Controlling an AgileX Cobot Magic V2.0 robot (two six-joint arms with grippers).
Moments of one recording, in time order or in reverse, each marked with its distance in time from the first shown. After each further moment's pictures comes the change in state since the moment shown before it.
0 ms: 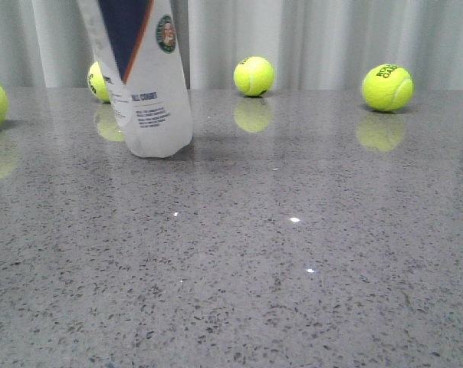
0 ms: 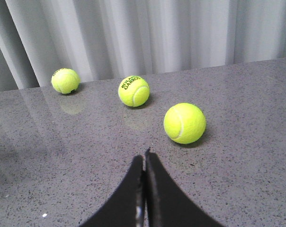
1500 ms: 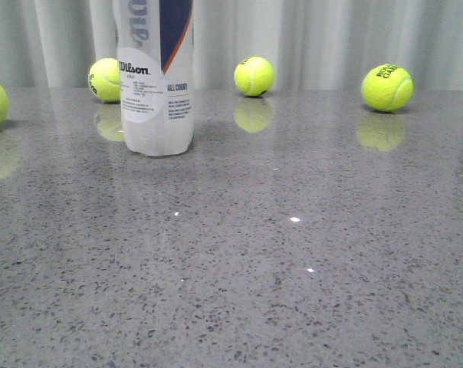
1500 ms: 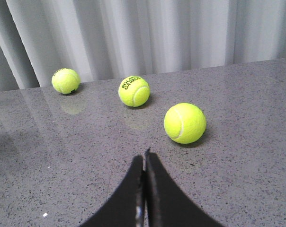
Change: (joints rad) left arm 0.019 -0.267 0.371 0.045 -0.408 0.000; right arm 0.000 0.000 0.000 0.000 0.000 0.000
